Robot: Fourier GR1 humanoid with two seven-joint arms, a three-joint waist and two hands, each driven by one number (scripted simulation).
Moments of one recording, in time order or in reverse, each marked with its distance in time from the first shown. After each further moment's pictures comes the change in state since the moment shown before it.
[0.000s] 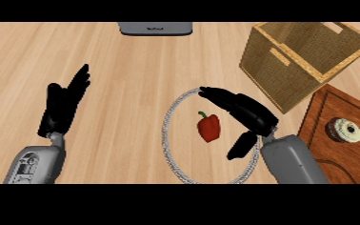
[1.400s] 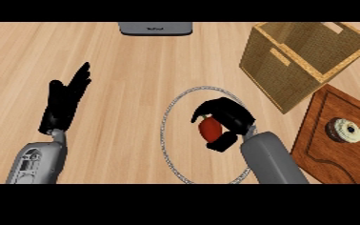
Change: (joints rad) left arm -0.027 -0.039 0.059 0.024 -0.055 -0.048 -0.005; right arm -0.070 0.103 0.002 0.259 0.197 -0.127 -0.097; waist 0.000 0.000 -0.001
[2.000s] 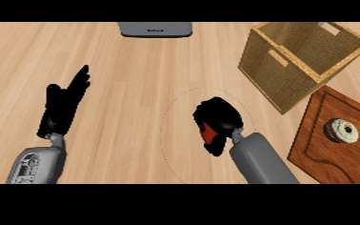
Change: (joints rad) left arm 0.032 -0.009 0.000 -0.038 0.001 -0.006 0.011; right arm -0.019 0.019 0.125 -0.024 0.282 -0.060 0.264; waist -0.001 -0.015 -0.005
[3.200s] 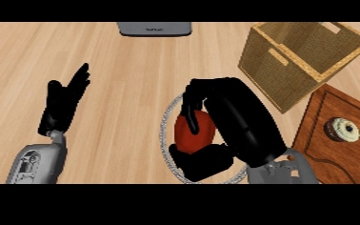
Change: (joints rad) left arm -0.021 -0.002 0.010 0.016 -0.006 0.002 0.009; right arm -0.109 0.025 0.029 -0.821 -0.579 0.167 0.820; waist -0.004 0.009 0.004
